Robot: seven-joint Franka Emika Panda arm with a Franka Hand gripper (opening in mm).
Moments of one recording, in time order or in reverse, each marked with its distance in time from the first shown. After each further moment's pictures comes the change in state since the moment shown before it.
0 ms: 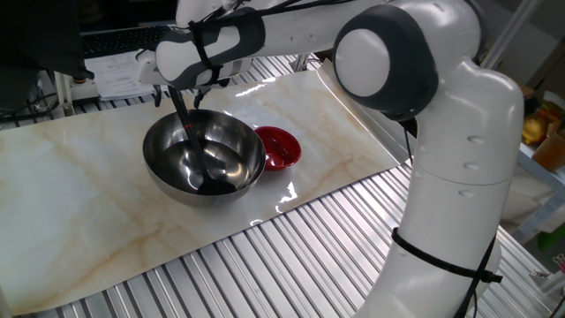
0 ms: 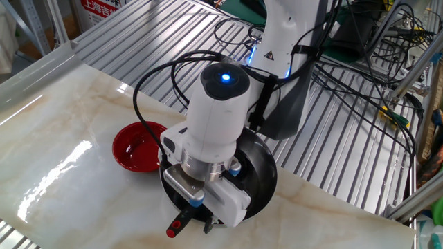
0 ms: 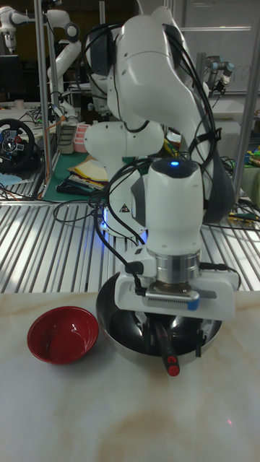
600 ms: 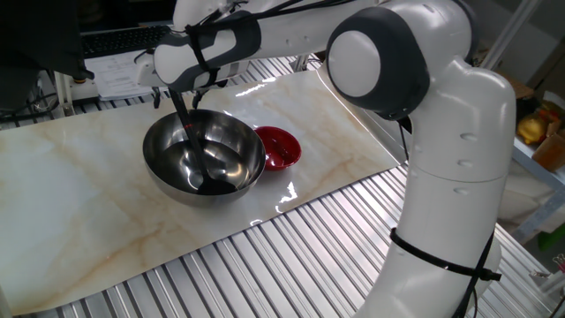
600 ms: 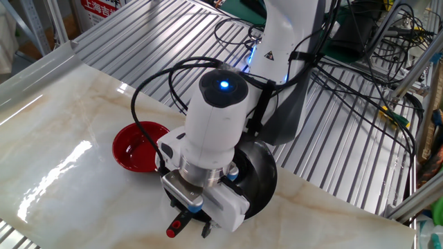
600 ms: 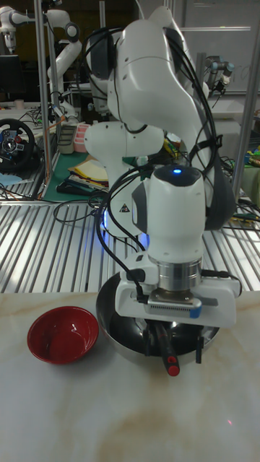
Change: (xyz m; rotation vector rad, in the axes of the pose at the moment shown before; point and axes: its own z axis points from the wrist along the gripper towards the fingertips) arm -0.005 0.001 0.009 0.008 -0.002 -0.028
